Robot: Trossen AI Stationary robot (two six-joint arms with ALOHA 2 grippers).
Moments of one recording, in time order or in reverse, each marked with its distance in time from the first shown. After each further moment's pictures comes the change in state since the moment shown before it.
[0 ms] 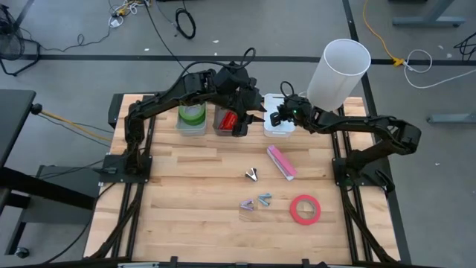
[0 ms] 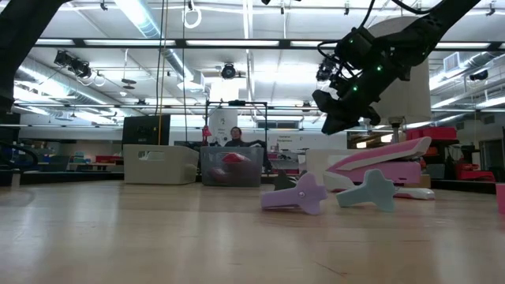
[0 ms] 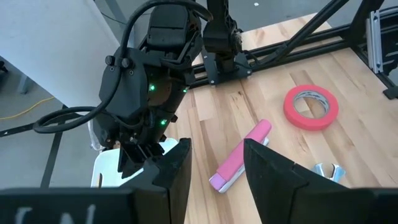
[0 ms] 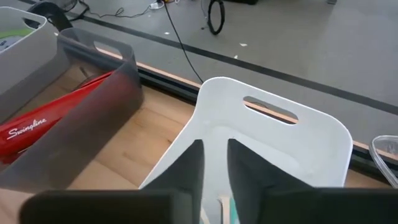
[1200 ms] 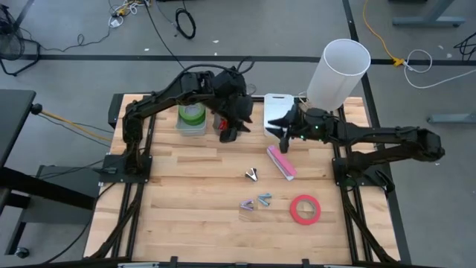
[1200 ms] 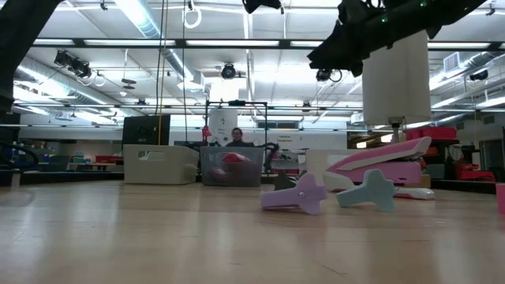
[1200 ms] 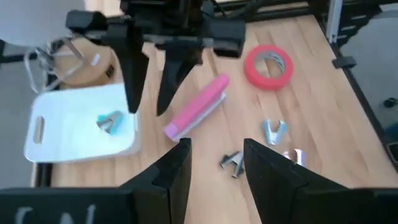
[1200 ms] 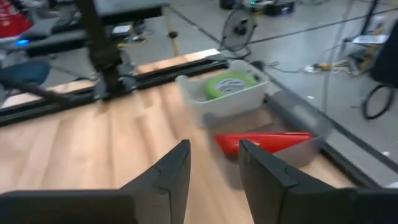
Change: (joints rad) left arm -0.001 -0.021 -0.001 -0.251 0.073 -0.088; right arm 0.300 -0.312 0.001 0.004 -0.313 -0.245
